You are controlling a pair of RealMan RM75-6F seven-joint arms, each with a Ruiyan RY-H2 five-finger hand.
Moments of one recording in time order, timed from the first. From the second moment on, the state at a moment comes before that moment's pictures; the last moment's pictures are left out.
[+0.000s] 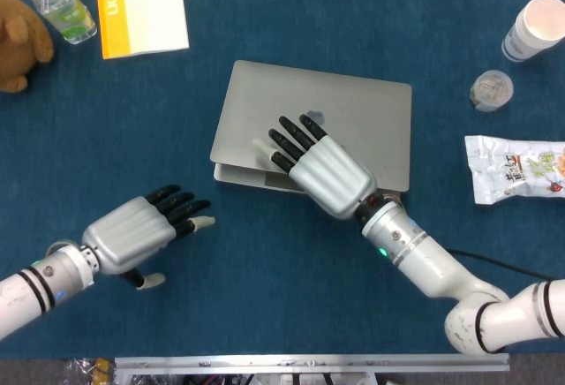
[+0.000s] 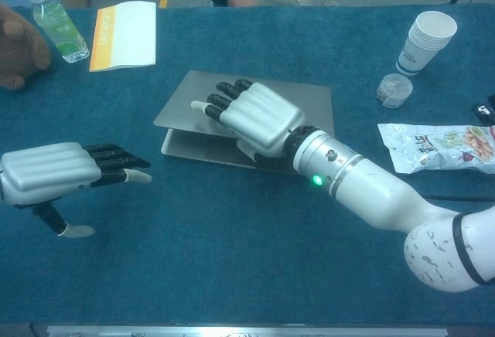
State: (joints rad) left arm -0.59 -1.13 0.18 -1.70 1.84 0.82 0.01; right arm 0.82 -1.80 0.08 -1.61 -1.13 1.03 -0.99
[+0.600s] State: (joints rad) left arm -0.67 -1.21 0.15 -1.66 1.77 0.78 -0.01; right arm 0.83 -1.79 0.08 -1.62 -1.11 1.04 -0.99
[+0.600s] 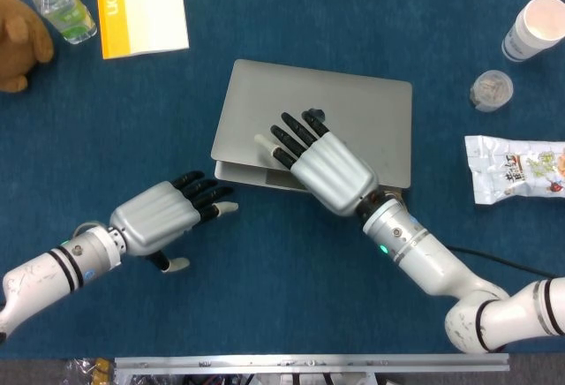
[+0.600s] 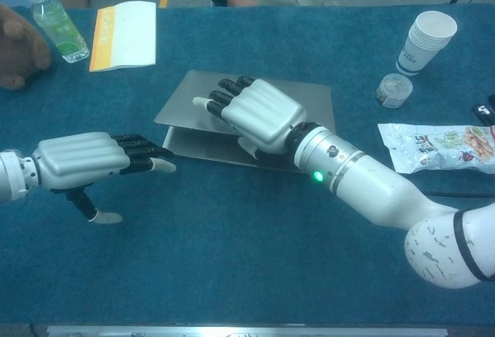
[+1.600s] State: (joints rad) left arm -0.75 -1.33 0.12 -1.58 1.62 0.68 0.02; right arm 0.84 -1.77 0.08 -1.64 -1.09 1.06 -0.98
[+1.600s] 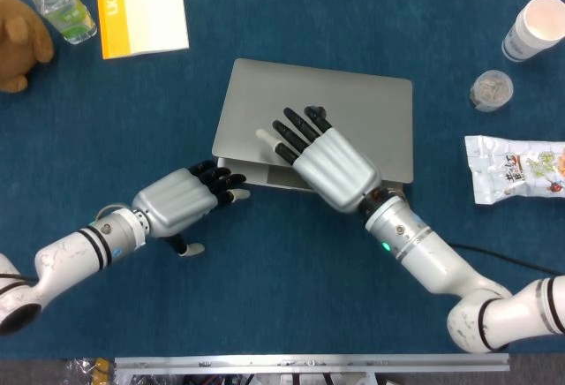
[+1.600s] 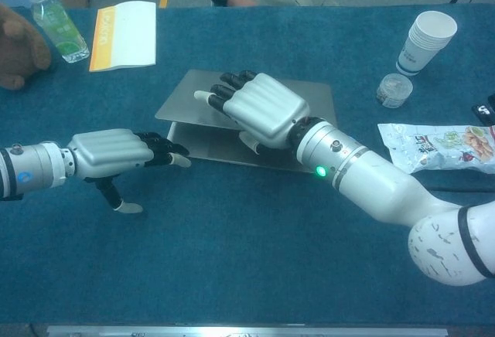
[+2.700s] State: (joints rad) left arm -0.77 -1.33 0.14 -1.58 1.56 0.67 0.08; right arm 0.85 -1.69 0.17 -1.64 -1.07 1.12 -0.95
